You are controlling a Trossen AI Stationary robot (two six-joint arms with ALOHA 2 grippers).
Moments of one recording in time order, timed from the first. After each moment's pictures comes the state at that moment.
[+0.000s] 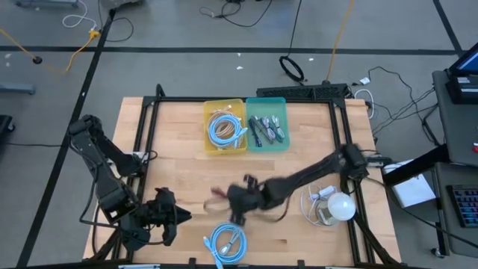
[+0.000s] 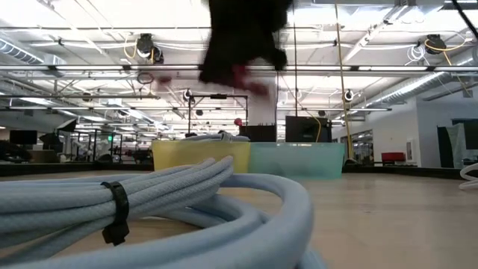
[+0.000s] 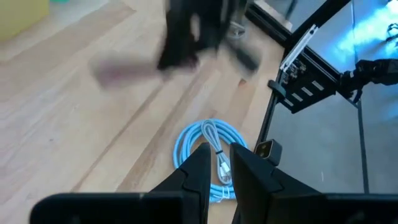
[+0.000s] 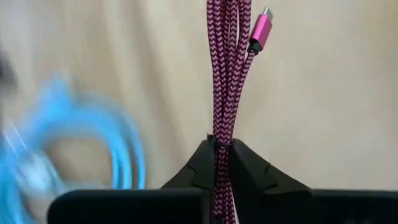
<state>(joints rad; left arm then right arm) -0.95 1.36 1.18 -0.73 -0.72 -1.36 0.36 2.02 1.62 -0.55 0.29 0.64</state>
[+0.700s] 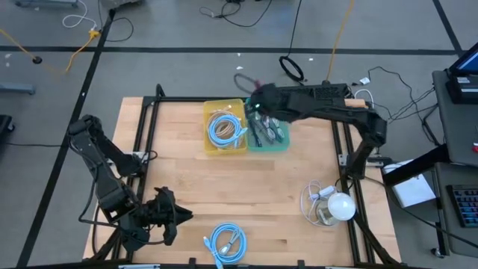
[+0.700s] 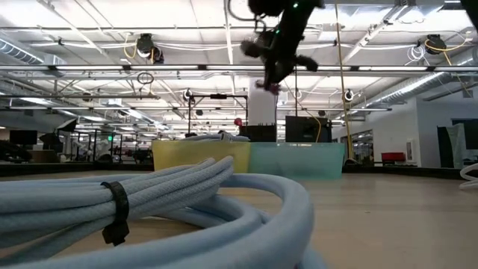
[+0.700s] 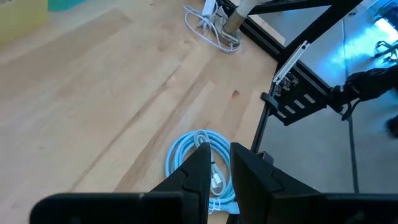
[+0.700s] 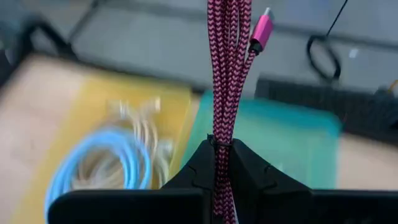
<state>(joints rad) -0.95 1.36 1.18 -0.69 -0.76 -1.36 -0.29 1.75 1.62 -0.81 0.52 0.83</state>
